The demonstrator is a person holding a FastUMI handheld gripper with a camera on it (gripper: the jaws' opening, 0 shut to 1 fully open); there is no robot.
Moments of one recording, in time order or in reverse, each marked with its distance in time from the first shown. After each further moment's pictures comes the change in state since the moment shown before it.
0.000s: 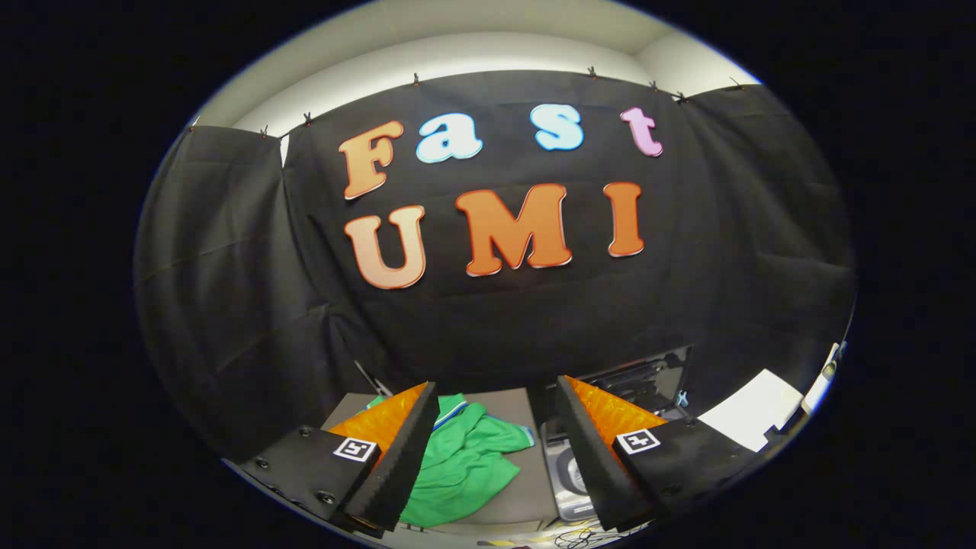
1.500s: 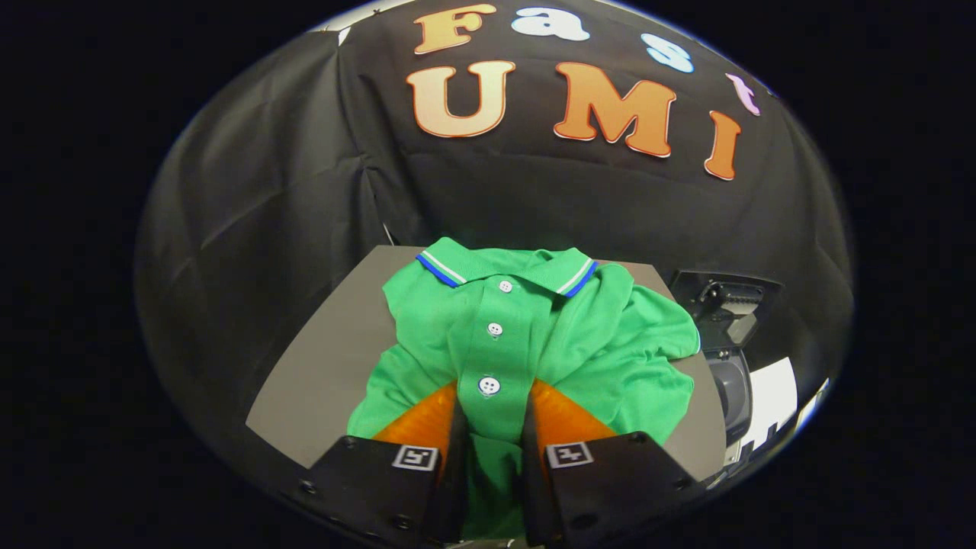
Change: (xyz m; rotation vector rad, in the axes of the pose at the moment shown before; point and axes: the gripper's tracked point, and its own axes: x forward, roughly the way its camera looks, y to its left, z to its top) arm 0.102 0.111 -0.196 -0.193 0.401 0.061
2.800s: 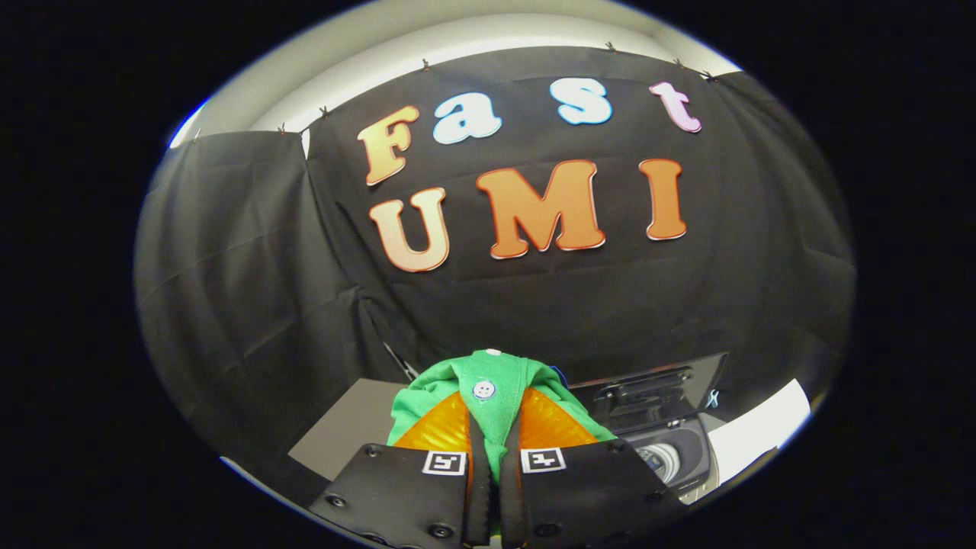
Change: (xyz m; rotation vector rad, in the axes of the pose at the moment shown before) arm -0.163 -0.248 0.144 0.155 -0.395 0.080
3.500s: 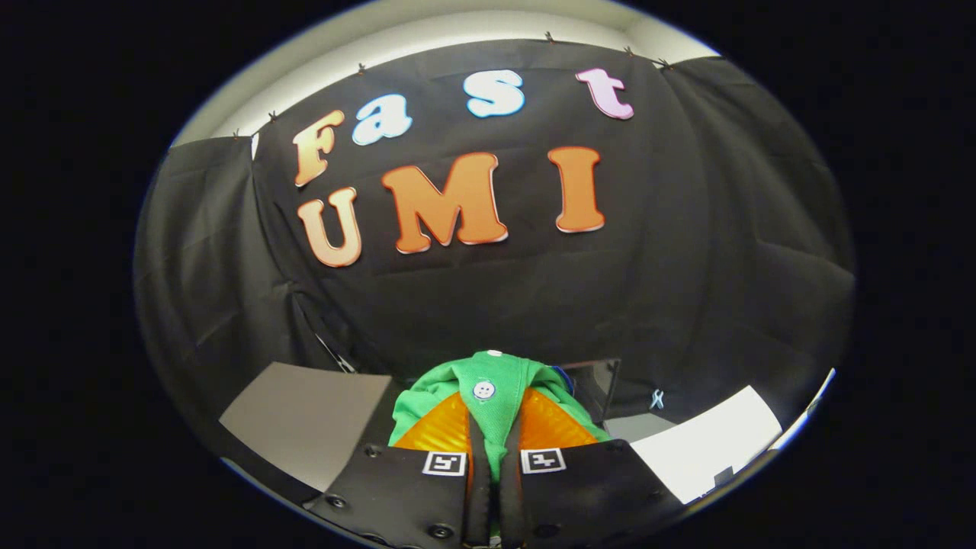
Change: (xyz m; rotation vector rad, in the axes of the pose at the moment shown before) arm -0.013 -0.242 -0.041 -0.004 0.070 -0.157
